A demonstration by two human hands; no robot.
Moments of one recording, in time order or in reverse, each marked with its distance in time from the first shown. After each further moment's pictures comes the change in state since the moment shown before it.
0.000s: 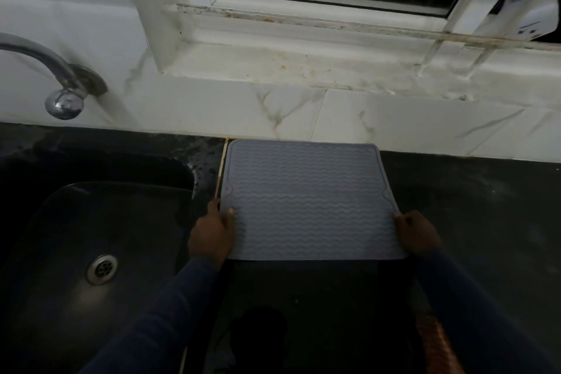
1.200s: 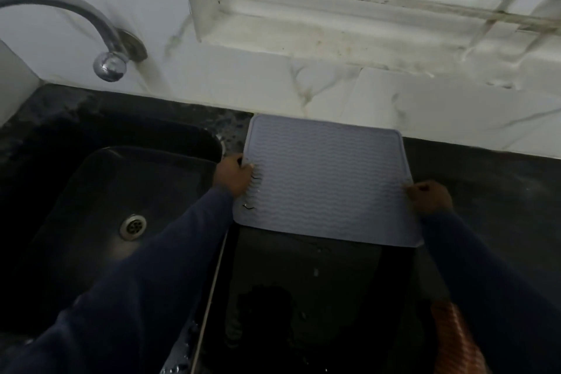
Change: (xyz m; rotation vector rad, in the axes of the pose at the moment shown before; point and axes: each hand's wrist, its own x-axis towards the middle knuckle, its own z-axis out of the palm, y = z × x) left_hand 0.051 0.009 -0.023 -0.174 -0.063 0.040; right_hand 0.000 -0.056 -0.009 0.095 0.061 0.034
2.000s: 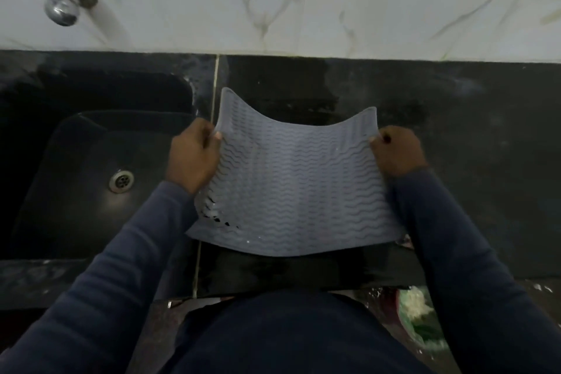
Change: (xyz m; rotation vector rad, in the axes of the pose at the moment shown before) left_hand -0.186 -0.003 -0.041 0.075 0.141 0.334; right_hand -0.219 0.012 -0.042 0.003 0.030 -0.173
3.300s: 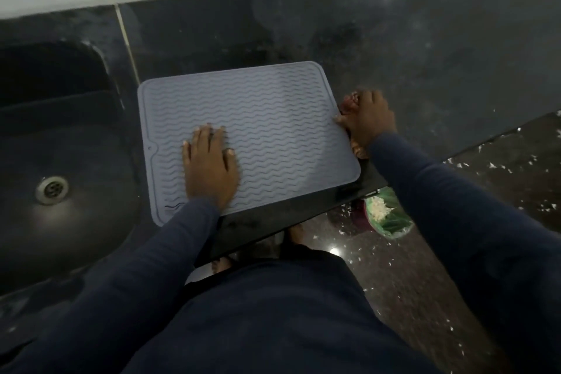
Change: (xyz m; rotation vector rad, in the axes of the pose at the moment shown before) left_hand -0.075 -0.044 0.100 0.224 -0.240 0.288; right_hand -0.043 0.105 0.037 -0.339 0.115 0.118
